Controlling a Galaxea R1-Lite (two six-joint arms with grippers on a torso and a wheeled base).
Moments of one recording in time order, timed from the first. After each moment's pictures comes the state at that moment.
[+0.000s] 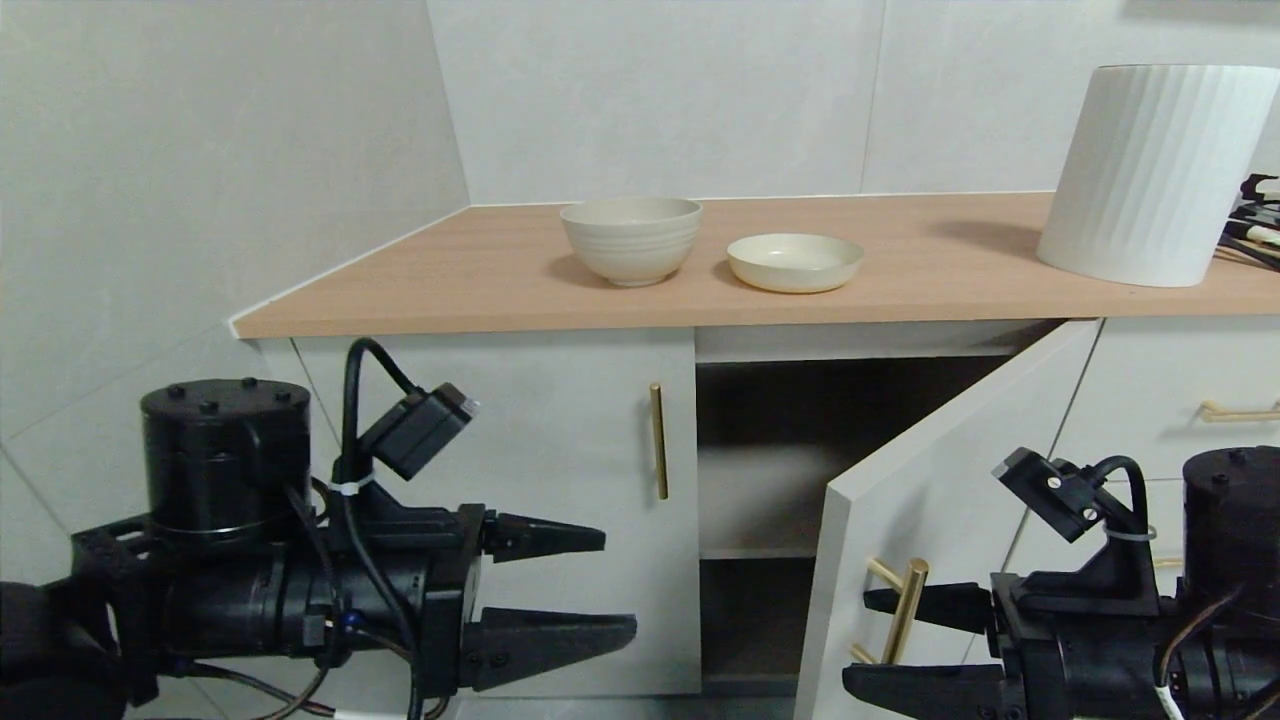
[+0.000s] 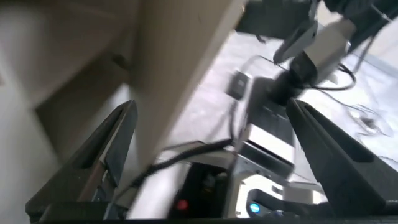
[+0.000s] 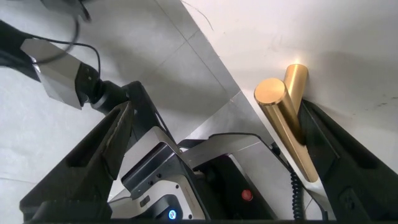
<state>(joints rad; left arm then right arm) -0.45 1.54 -0.53 -0.64 -0.87 -0.18 0.64 1.48 -0.36 -0.78 0.62 0.36</state>
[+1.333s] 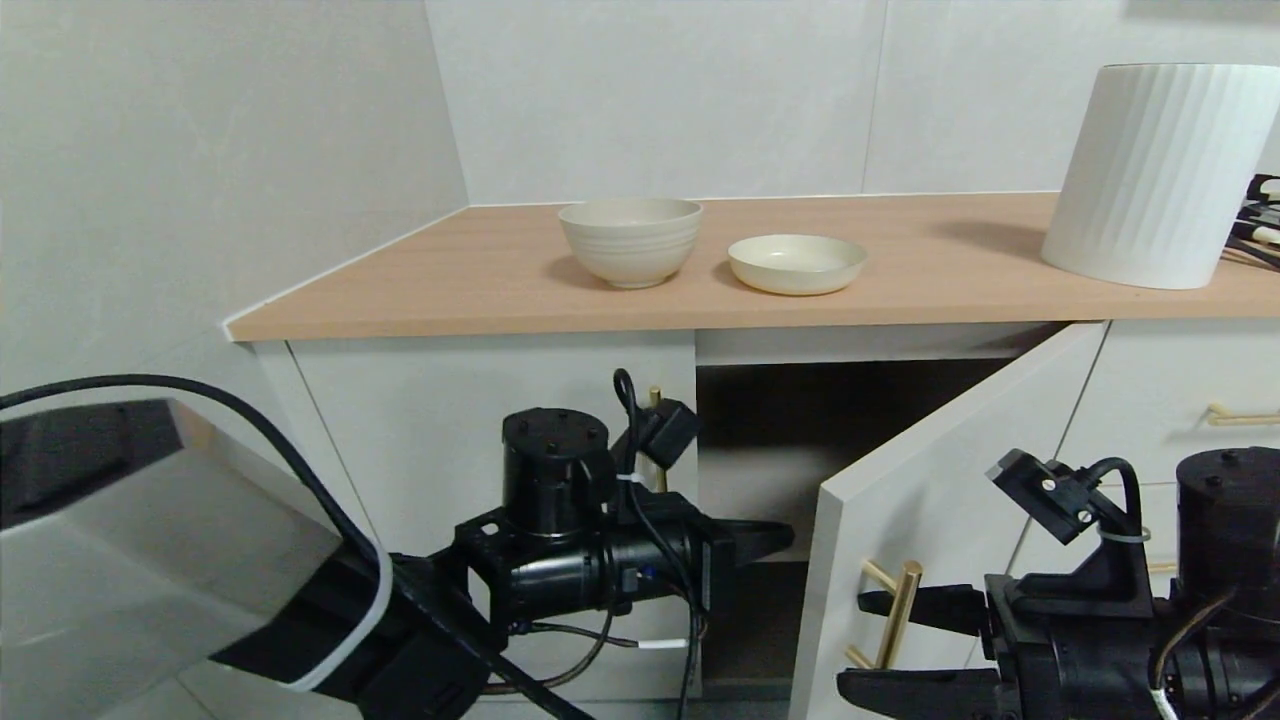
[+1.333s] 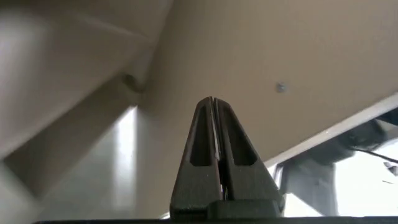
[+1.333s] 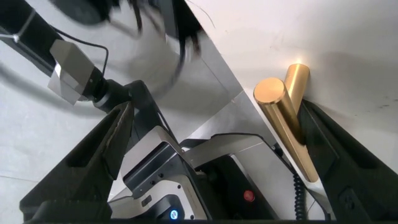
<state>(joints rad) -0.72 2.03 -0.77 -1.03 -0.52 -0.41 0.65 1.48 -0.35 -0.78 0.62 0.36</state>
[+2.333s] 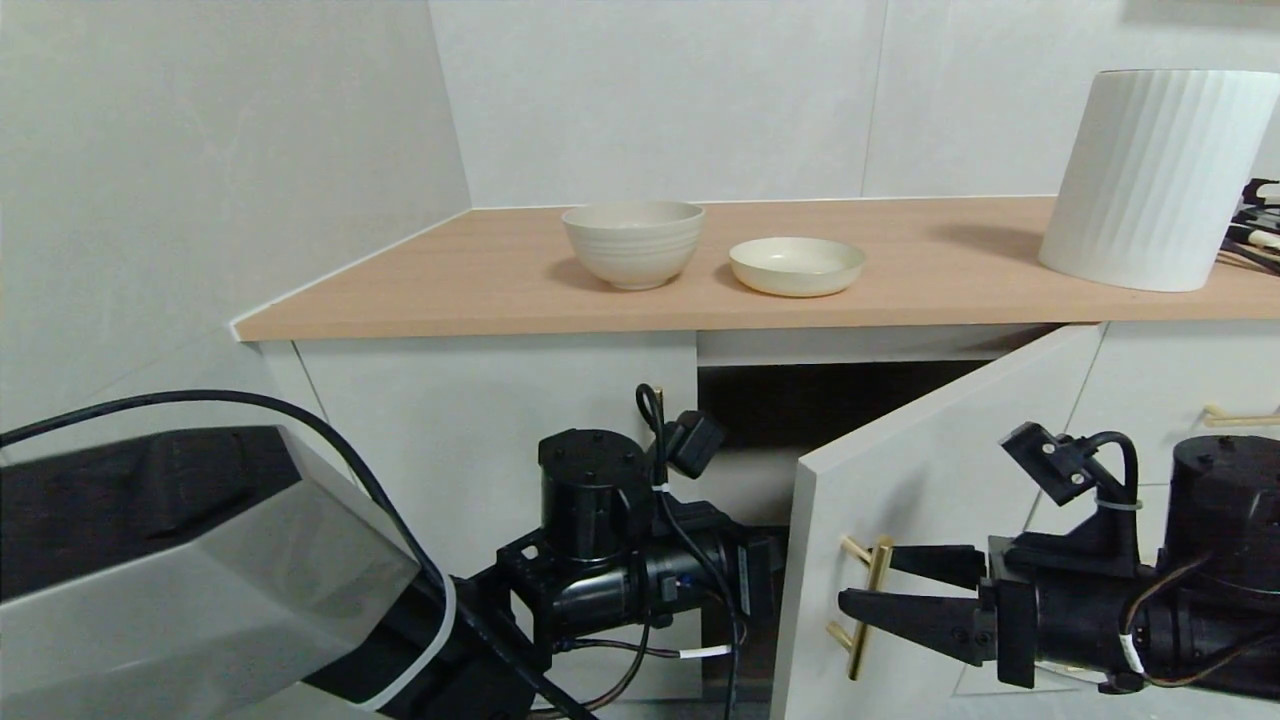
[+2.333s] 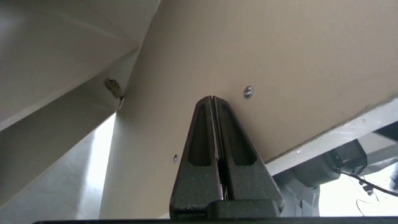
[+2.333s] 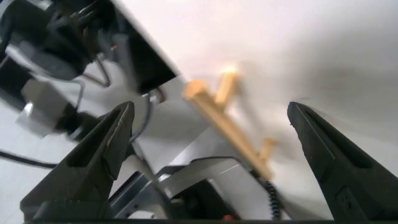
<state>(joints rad) -0.80 2.09 -0.78 -1.14 -0.49 -0.52 0.48 1.58 -0.33 -1.00 0.57 0.36</state>
